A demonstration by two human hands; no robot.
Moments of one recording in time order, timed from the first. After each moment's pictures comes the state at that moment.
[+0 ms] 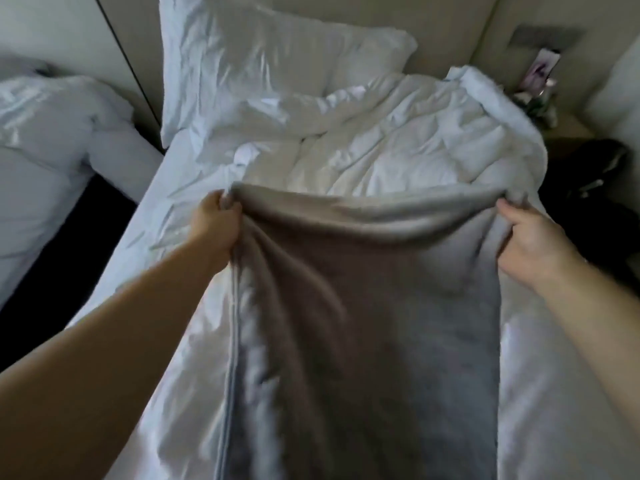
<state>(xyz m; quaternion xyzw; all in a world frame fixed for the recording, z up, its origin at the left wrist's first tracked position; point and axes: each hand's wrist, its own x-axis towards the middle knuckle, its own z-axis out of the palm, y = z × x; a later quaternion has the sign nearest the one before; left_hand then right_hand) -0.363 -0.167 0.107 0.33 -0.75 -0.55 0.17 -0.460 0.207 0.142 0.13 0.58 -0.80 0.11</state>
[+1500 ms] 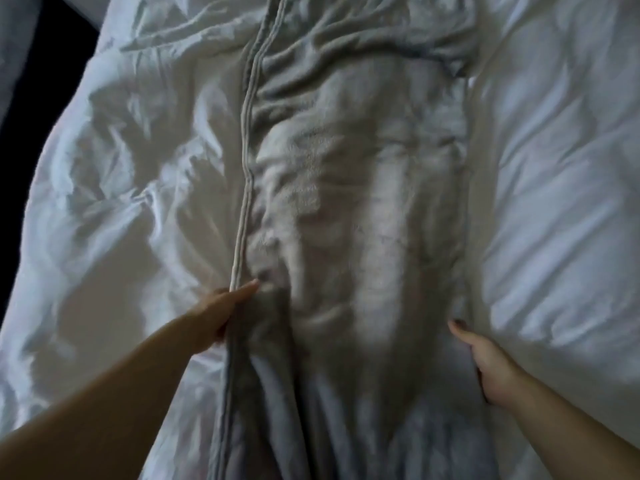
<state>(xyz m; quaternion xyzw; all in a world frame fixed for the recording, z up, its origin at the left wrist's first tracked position) -0.065 -0.104 -0.112 0.50 -0.55 -0.59 -0.30 -0.145 0.293 -0.134 0.42 0.58 -0.53 0.45</state>
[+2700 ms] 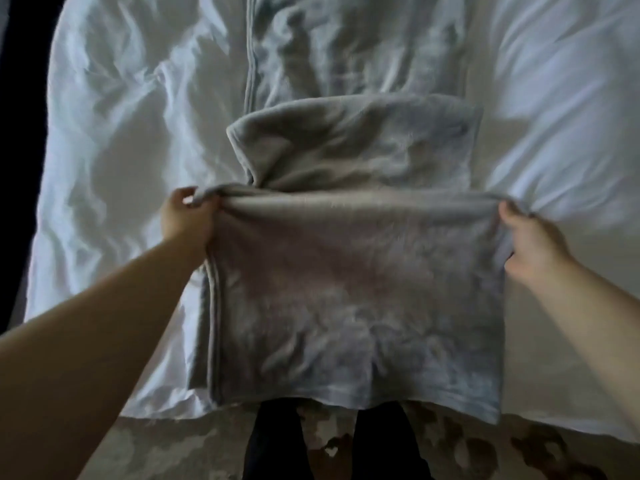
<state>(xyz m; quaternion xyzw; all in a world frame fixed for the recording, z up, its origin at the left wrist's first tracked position) 0.053 -0.079 -0.087 0.54 -0.74 -0.40 0.05 -0.090 0.336 -0.062 0.32 0.67 -0.63 0.22</state>
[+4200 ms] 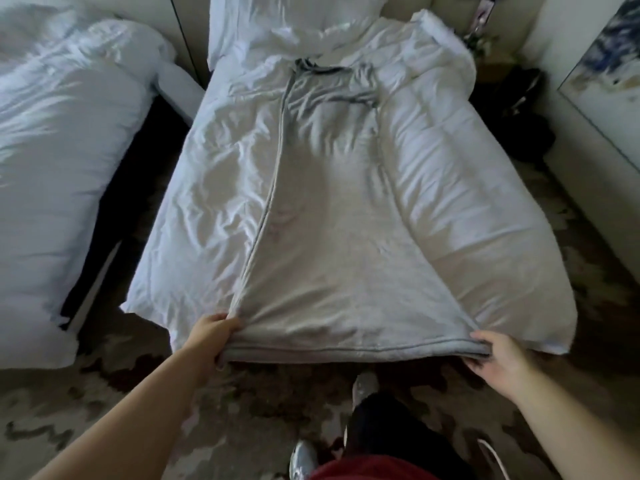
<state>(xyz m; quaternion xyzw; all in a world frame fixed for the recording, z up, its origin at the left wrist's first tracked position) 0.500 0.070 0.065 0.48 -0.67 -0.56 -0.09 0.377 0.505 0.049 0.42 0.57 -0.67 0.23</state>
